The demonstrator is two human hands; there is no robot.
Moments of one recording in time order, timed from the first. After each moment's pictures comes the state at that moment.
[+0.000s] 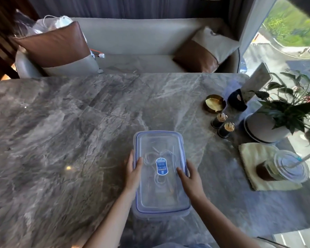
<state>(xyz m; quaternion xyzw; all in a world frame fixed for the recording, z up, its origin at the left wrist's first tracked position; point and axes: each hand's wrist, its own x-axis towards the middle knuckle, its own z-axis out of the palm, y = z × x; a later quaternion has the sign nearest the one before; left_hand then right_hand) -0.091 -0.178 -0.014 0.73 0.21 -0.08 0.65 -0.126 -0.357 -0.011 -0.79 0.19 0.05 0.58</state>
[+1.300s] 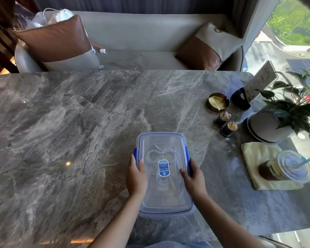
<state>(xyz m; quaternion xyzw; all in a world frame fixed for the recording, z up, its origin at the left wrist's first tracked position) -0.100 -0.186 -0.034 0.83 0.27 -0.03 0.49 -0.124 -0.356 -0.020 -0.80 0.20 0.04 0.56</state>
